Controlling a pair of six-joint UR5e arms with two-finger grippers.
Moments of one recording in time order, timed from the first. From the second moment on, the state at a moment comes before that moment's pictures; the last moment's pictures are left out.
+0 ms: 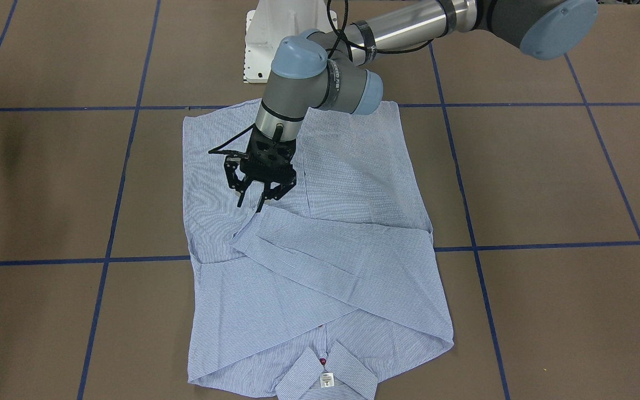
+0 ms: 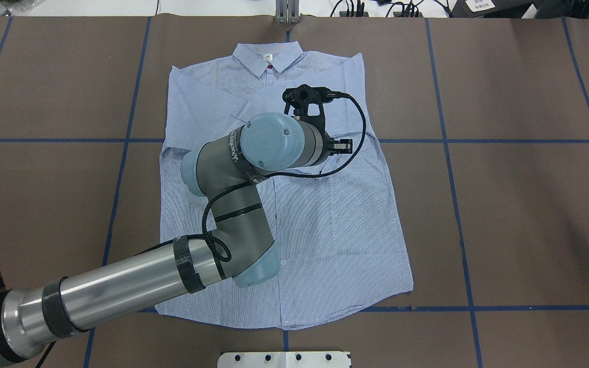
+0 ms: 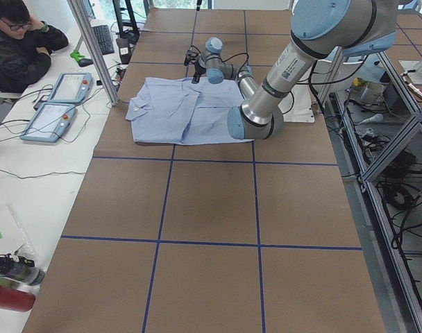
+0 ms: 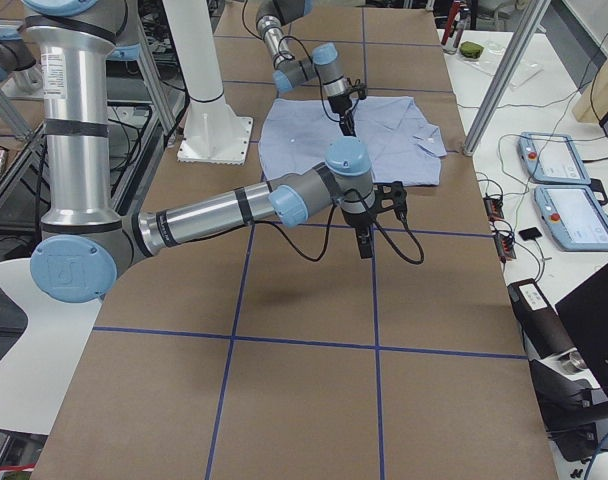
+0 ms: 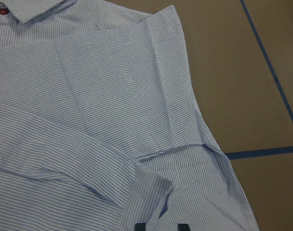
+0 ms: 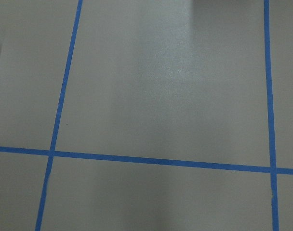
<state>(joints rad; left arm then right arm) -0.48 -2.51 -1.31 -2.12 -1.60 -1.20 1.37 -1.59 1.90 -1.32 2.30 0.47</state>
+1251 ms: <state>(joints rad) -0.48 -2.01 -2.06 -1.86 -1.61 -1.01 0.77 -1.66 2.34 -1.32 1.88 1.31</state>
